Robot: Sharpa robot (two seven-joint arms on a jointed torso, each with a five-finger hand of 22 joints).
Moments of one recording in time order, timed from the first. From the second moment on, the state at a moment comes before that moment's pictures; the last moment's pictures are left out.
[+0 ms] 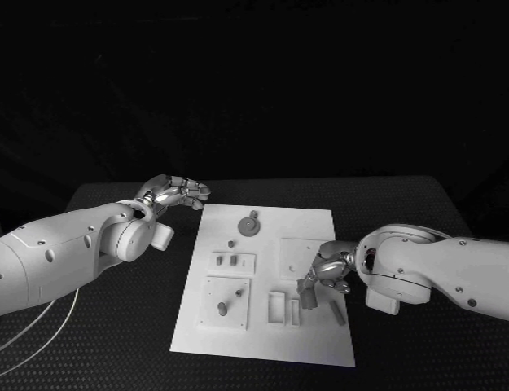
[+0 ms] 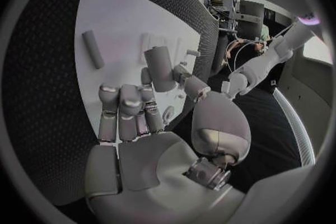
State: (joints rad) left arm 1.25 -0.71 -0.13 1.14 -0.23 -0.23 0.25; left_hand 1.07 -0.13 0.52 -0.20 0.07 0.84 0.18 0.28 0.49 1.19 0.12 0.10 0.20 1.01 0.05 0.69 0.33 0.02 0.72 -0.04 0.57 1.30; right arm 1.31 -0.86 -0.25 1.68 -0.86 0.00 -0.53; right_hand 0.74 -0.12 0.81 -0.25 0.05 1.01 0.10 0.31 0.55 1.00 0.01 1.39 0.82 1.25 -0.12 1.35 0.95 0.20 0.98 -0.06 1.41 0.91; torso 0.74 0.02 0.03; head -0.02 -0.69
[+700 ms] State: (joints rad) left arm 1.25 -0.71 -0.13 1.15 -0.23 -0.23 0.25; left_hand 1.06 -0.13 0.51 -0.20 0.07 0.84 0.18 0.28 0.49 1.19 0.12 0.10 0.20 1.01 0.05 0.68 0.33 0.02 0.72 -0.04 0.56 1.30; right arm 1.30 -0.73 -0.25 1.60 -0.74 -0.03 -0.58; right_hand 0.73 -0.11 0.80 -0.25 0.05 1.02 0.10 0.31 0.55 1.00 0.01 1.38 0.83 1.25 -0.11 1.35 0.95 0.20 0.97 -0.06 1.41 0.91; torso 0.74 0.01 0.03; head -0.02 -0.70
